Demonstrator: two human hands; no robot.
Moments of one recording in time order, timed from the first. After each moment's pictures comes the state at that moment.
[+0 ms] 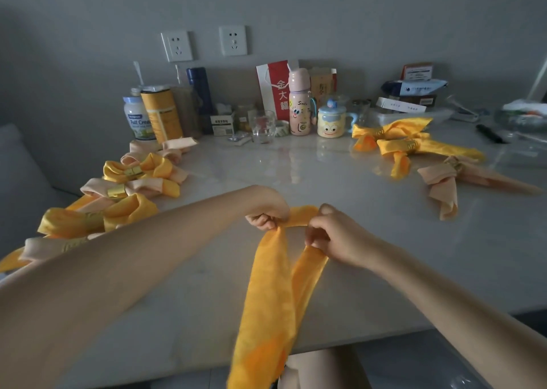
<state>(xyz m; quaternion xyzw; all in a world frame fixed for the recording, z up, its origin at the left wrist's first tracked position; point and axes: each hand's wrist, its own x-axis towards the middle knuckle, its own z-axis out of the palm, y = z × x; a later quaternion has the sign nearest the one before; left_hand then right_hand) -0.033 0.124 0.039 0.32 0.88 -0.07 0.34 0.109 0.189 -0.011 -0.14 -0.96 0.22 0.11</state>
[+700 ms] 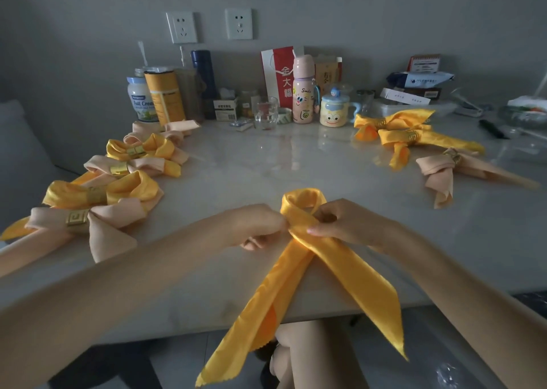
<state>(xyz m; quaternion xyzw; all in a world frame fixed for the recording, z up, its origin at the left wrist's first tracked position) 0.015 0.063 0.027 0.29 0.87 0.20 0.34 0.133 0.190 0.010 -0.20 -0.89 0.42 0.00</state>
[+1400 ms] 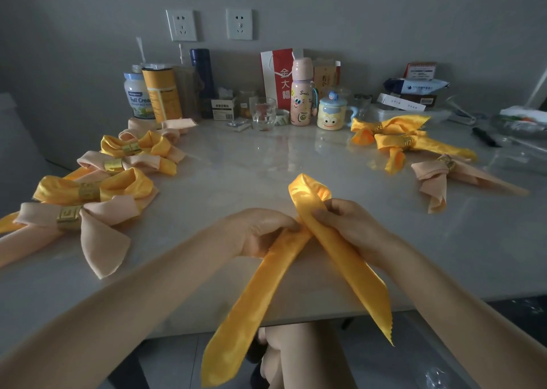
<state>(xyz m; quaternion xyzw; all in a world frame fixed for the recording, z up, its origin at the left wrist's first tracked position) 0.030 0.058 0.020 0.16 0.70 0.44 0.53 0.137 0.185 -0.006 -0.26 -0.77 0.56 0.13</state>
